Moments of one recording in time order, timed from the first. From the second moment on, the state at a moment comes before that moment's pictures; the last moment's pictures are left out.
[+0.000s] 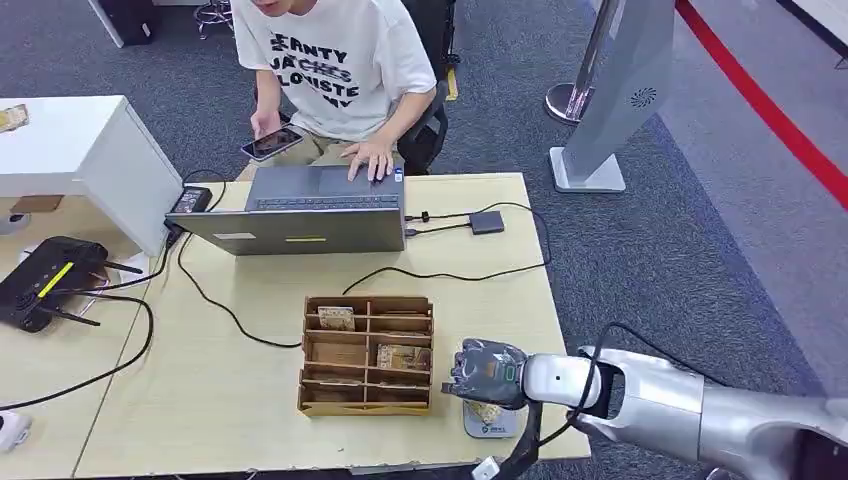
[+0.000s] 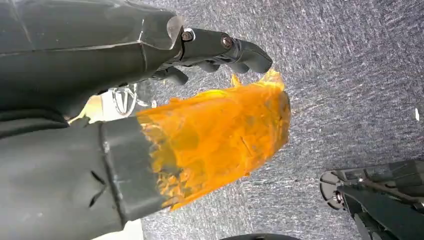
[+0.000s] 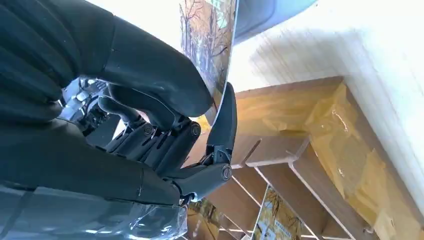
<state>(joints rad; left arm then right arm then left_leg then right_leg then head) -0.06 -0.15 0.84 -0.20 -1.26 0.06 0.15 -0.80 -0.53 1.53 -1.49 0.95 0.05 -0.16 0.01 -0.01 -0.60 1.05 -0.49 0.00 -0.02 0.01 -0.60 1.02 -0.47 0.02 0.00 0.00</state>
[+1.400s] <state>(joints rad) -0.06 -0.15 0.84 -0.20 -1.27 0.06 0.15 -0.74 -0.52 1.52 -1.40 0.94 0.01 -0.16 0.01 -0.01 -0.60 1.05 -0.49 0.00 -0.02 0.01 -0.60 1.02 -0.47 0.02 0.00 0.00</state>
